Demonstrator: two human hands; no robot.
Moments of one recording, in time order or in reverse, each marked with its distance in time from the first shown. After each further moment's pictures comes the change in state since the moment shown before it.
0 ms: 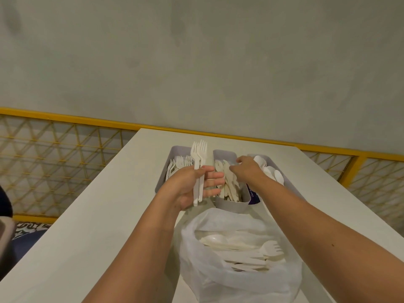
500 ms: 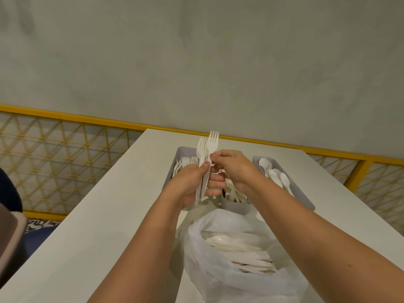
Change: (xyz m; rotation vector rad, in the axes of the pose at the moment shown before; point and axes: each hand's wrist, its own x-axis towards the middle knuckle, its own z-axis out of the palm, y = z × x) left_hand -0.001 0.005 -0.008 0.203 0.053 0.097; right_hand -0.040 -0.047 0.010 0.646 -0.221 -0.121
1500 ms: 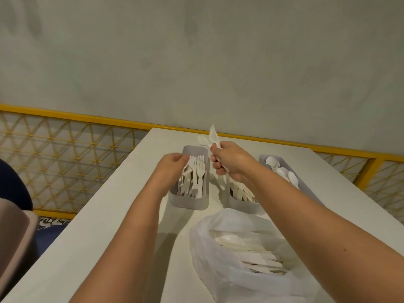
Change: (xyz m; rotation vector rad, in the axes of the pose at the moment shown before) left_hand 0.005 0.012 -0.054 0.549 0.400 0.181; right_hand 0.012 -0.019 0.019 -0.006 -0.071 0.103
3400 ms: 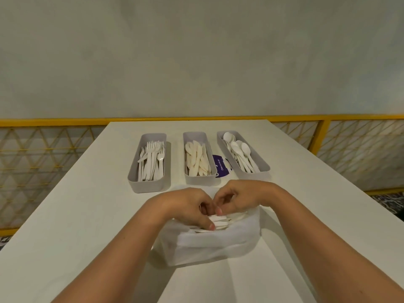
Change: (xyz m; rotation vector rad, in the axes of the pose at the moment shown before) left_hand -0.090 0.019 0.099 0.890 -0.905 0.292; right_hand -0.088 0.104 -0.111 -0.798 -0.486 -0.059
